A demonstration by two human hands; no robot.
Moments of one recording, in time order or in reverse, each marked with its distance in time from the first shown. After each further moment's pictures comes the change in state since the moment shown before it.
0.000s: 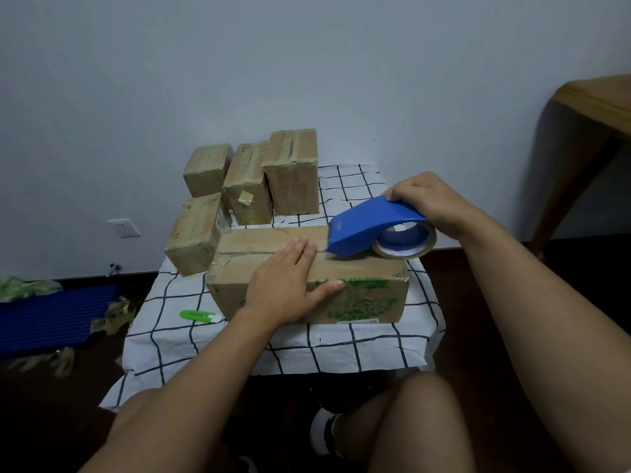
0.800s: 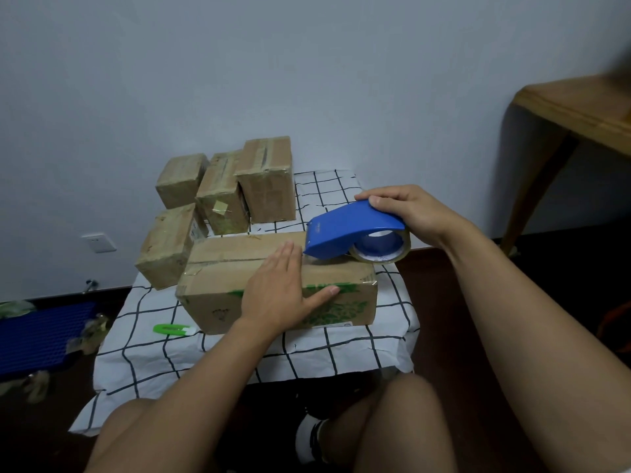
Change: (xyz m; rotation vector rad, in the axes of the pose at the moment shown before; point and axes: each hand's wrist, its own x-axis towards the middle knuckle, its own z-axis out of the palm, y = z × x) left_hand 0.009 0.041 -0.002 0.038 0.012 -0.013; right_hand -0.018 0.025 -0.025 0.137 -0.078 -0.034
